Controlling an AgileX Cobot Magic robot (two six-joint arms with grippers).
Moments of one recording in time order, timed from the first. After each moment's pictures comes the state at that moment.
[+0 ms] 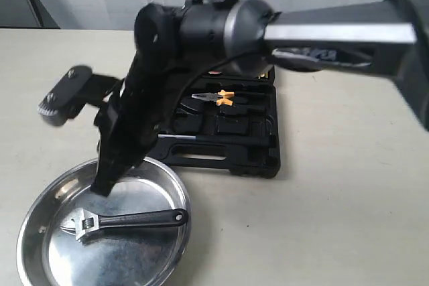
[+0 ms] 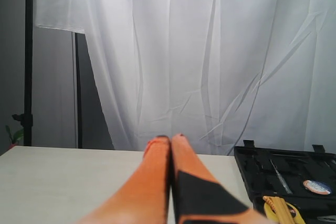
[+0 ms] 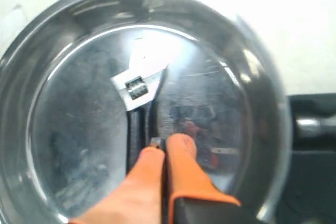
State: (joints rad) left arm 0.13 -0.01 0.00 0.02 -0.09 -0.11; right arm 0.88 2.05 -1.60 0.48 0.88 -0.77
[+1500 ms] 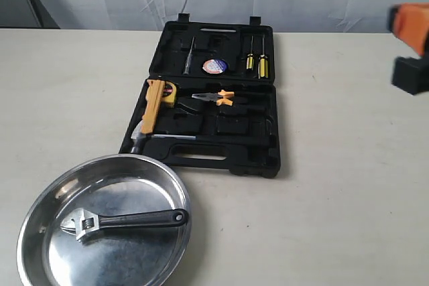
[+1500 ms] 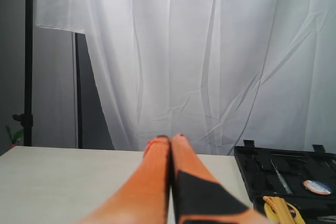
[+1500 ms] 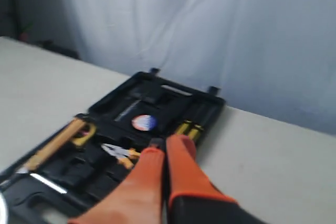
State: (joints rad) left arm 0.13 -0.01 0.00 0.02 -0.09 -0.11; right arm 0.32 0.72 -0.56 0.48 0.19 -0.50
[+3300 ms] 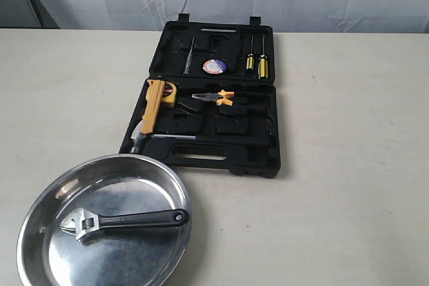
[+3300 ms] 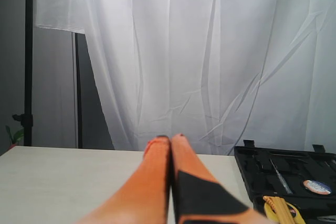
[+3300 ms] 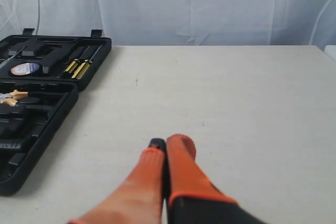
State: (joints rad) left arm 0.13 -0.01 0.00 0.02 -0.09 -0.11; right arm 0.01 0.01 0.00 0.02 0.31 0.00
